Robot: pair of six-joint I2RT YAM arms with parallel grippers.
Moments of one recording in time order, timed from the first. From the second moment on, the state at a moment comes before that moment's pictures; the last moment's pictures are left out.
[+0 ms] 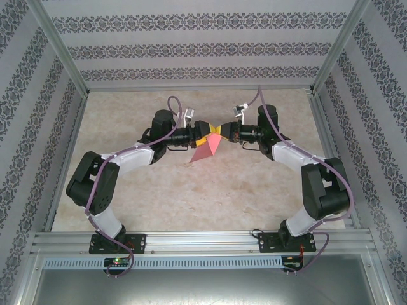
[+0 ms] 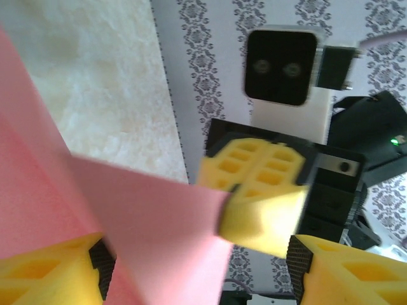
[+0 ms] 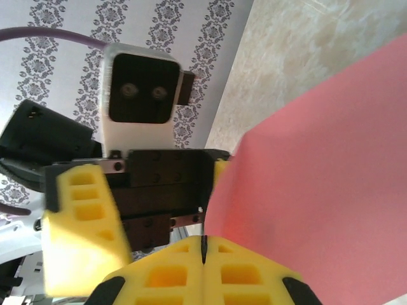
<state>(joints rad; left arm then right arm) -0.45 1.71 1.00 0.46 0.82 -1.12 0.25 1.60 0.91 0.32 -1.07 0.87</state>
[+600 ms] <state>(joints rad) -0.45 1.71 1.05 0.36 0.85 -1.08 0.24 1.65 0.88 0.34 -1.07 0.87</state>
